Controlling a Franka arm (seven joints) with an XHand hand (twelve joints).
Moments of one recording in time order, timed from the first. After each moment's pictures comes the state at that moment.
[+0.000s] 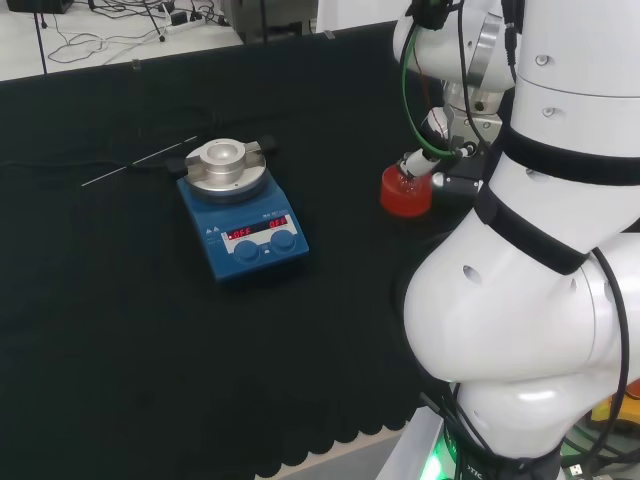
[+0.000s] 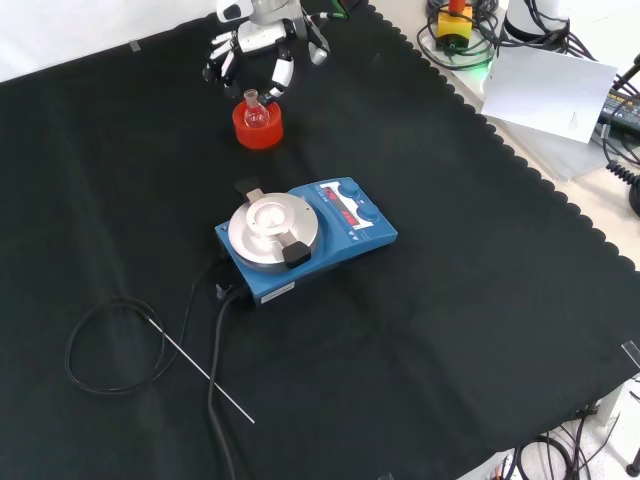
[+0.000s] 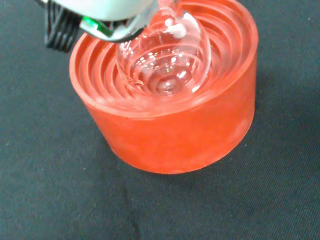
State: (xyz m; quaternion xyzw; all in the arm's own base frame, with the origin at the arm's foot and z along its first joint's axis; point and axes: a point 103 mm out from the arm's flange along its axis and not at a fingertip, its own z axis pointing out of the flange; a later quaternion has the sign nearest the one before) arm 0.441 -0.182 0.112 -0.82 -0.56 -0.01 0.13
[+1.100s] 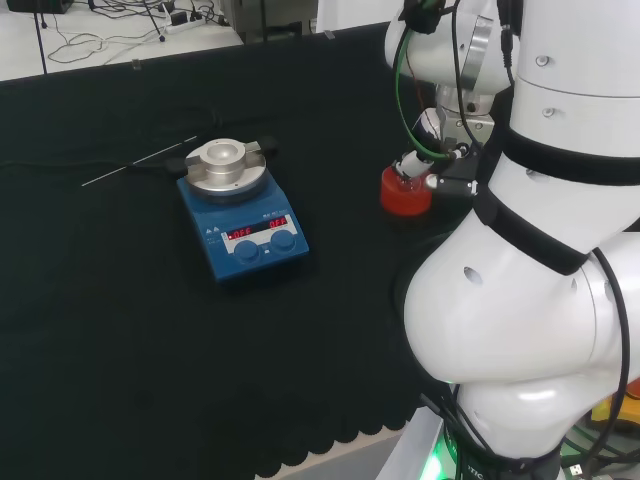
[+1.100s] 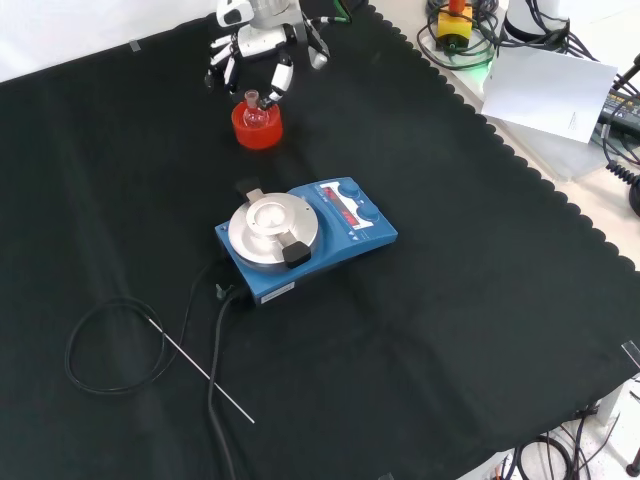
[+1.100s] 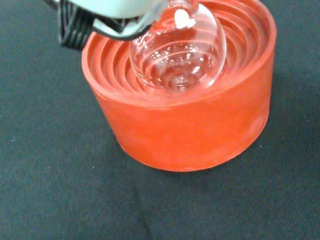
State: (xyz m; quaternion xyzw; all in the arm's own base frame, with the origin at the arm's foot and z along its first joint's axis) arm 0.446 -0.174 0.110 -0.82 -0.56 -0.01 0.12
